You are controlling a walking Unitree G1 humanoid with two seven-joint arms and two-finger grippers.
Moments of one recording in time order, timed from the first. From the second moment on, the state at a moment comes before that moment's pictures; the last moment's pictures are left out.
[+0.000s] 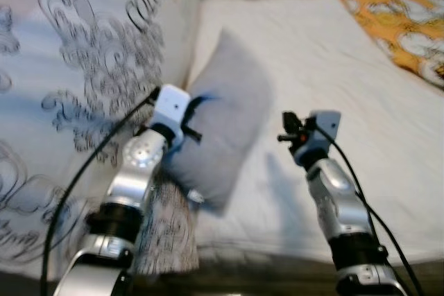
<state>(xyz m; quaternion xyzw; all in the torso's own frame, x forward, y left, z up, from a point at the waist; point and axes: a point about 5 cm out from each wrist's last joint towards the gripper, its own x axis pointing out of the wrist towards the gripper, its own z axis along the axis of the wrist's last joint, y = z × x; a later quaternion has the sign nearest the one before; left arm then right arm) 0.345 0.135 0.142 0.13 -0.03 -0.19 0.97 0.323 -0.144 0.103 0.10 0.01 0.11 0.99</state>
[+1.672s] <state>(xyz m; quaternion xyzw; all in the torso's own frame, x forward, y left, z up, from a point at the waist) 0.339 0.120 0.140 0.24 0.08 -0.09 0.96 0.283 -0.173 0.113 0.01 0.08 0.42 0.90</state>
